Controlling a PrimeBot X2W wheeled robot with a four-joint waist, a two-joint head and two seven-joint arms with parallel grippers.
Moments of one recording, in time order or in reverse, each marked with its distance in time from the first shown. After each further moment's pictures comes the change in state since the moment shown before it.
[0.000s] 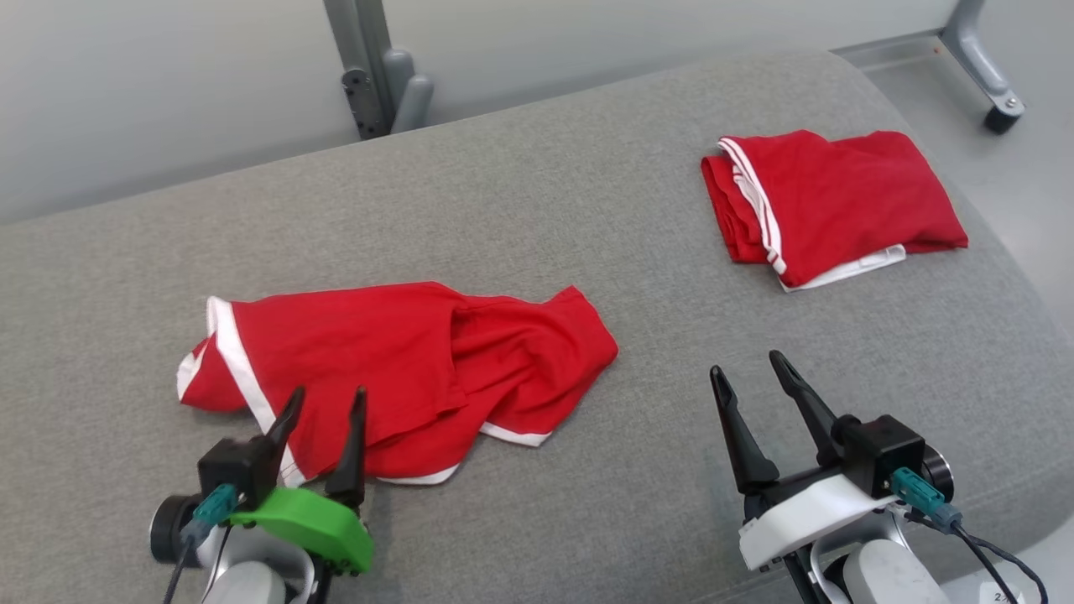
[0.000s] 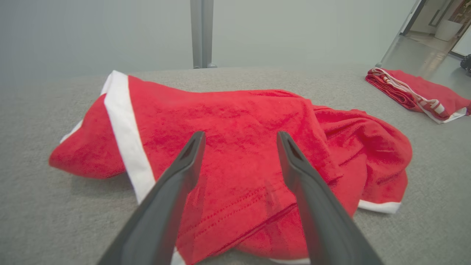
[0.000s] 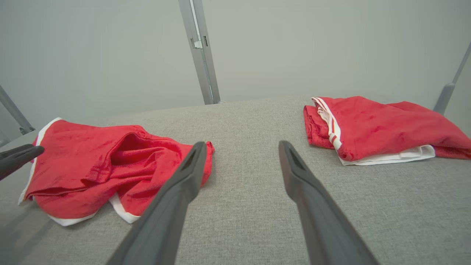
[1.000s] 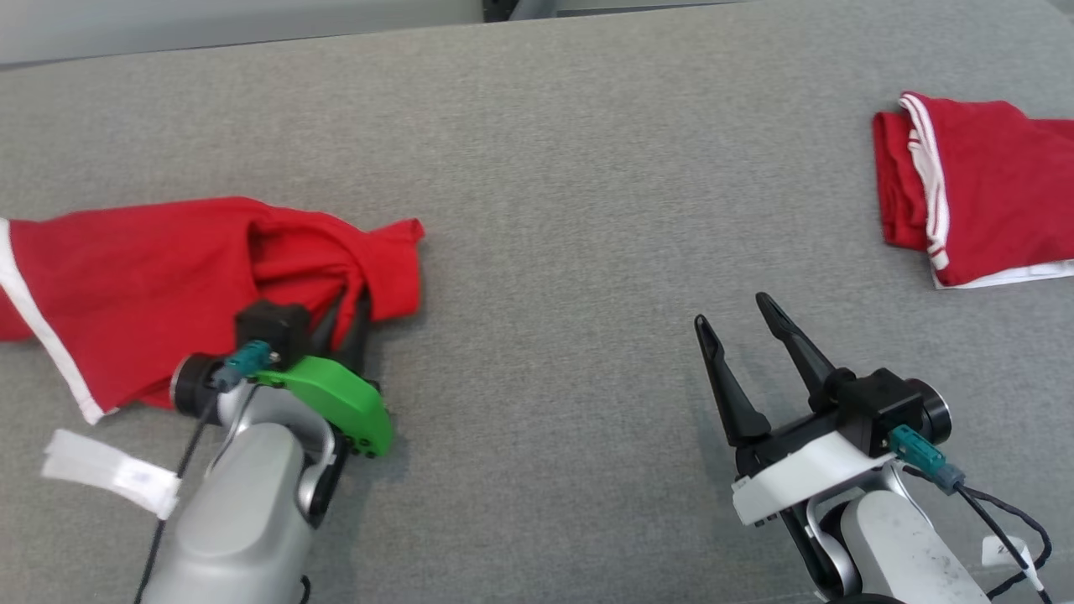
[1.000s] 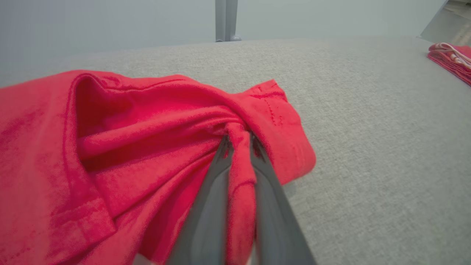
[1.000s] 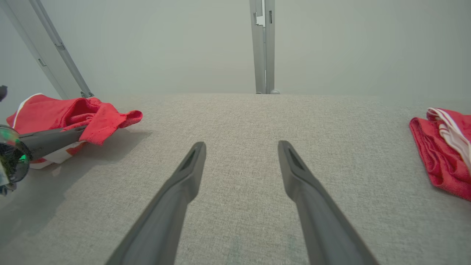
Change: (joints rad) left arm -0.320 0.025 -0.137 0.262 -0.065 -0.055 0.000; right arm -0.081 -0.042 0.046 -0.047 -0.010 0.000 0.000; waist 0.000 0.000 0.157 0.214
